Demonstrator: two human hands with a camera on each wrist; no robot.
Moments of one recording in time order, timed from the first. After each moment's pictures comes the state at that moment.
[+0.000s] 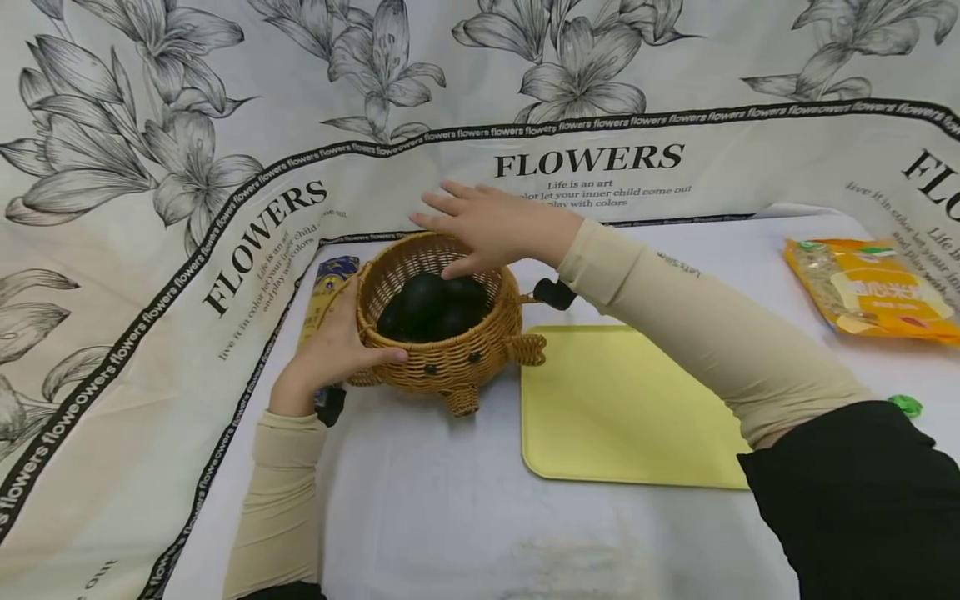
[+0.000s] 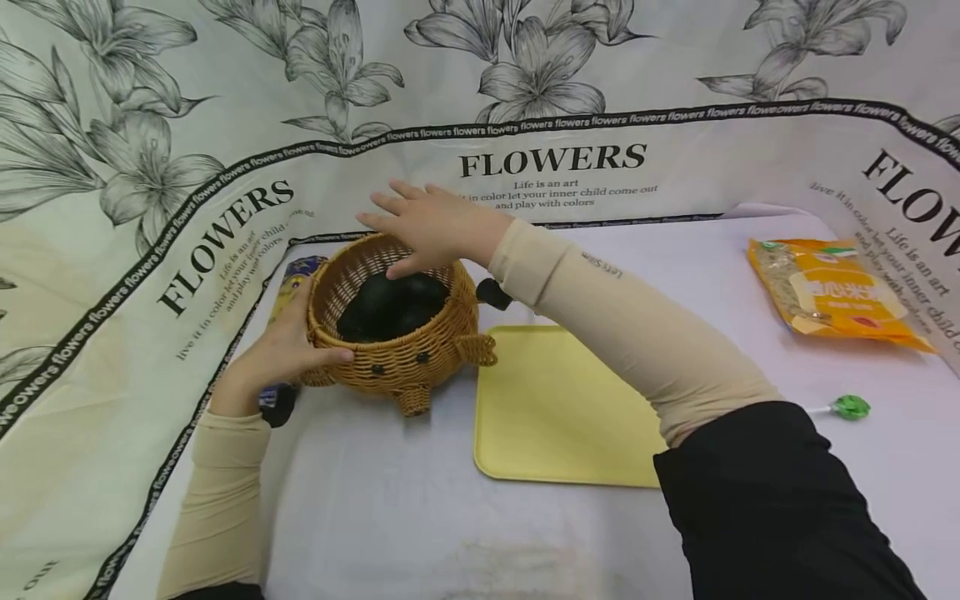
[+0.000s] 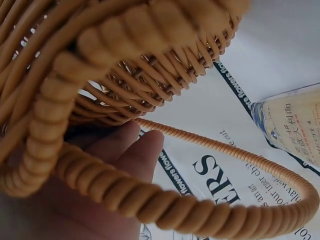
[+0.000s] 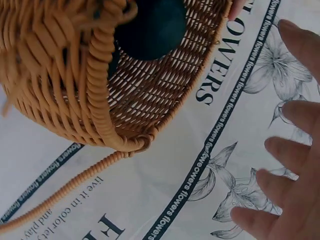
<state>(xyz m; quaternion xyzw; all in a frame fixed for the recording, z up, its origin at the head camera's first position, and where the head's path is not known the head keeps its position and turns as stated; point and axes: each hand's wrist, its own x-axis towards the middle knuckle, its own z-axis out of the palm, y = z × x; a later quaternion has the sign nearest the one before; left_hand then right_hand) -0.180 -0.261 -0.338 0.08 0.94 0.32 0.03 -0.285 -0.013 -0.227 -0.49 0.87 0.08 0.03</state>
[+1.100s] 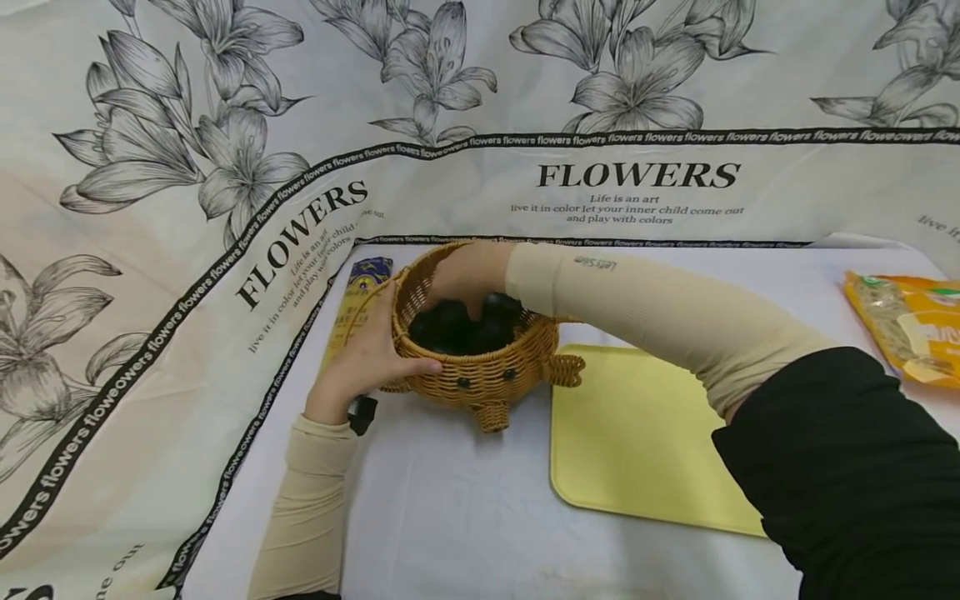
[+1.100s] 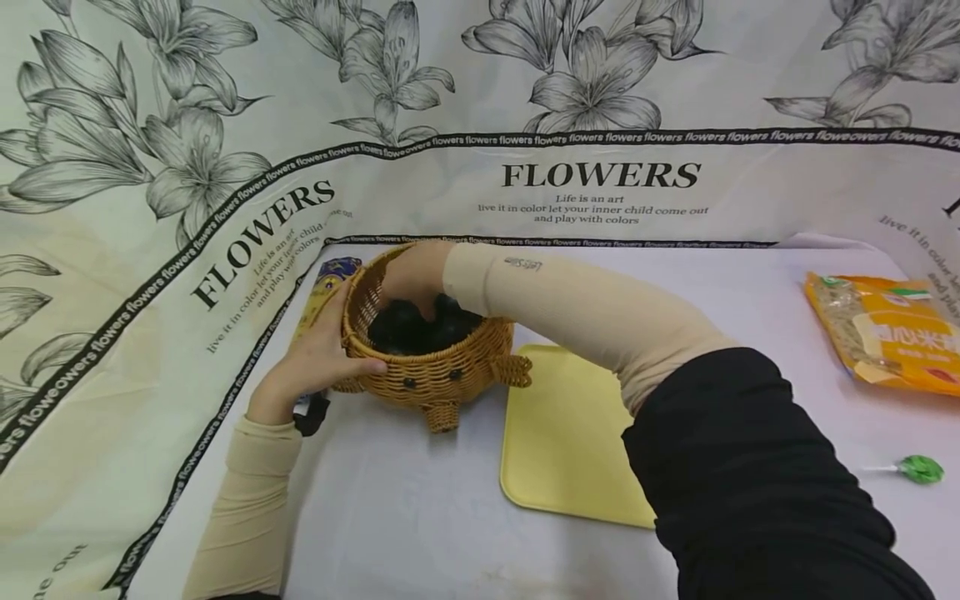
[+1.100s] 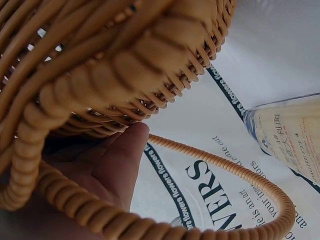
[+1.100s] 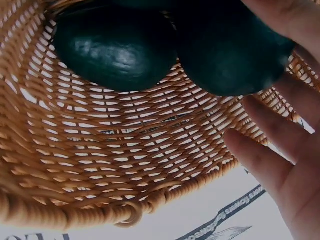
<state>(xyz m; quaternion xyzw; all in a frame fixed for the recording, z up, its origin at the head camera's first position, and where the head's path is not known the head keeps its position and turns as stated) -0.177 -0.267 -0.349 0.08 0.93 0.36 0.00 -0.304 -0.114 -0.281 -0.59 0.75 0.25 0.16</state>
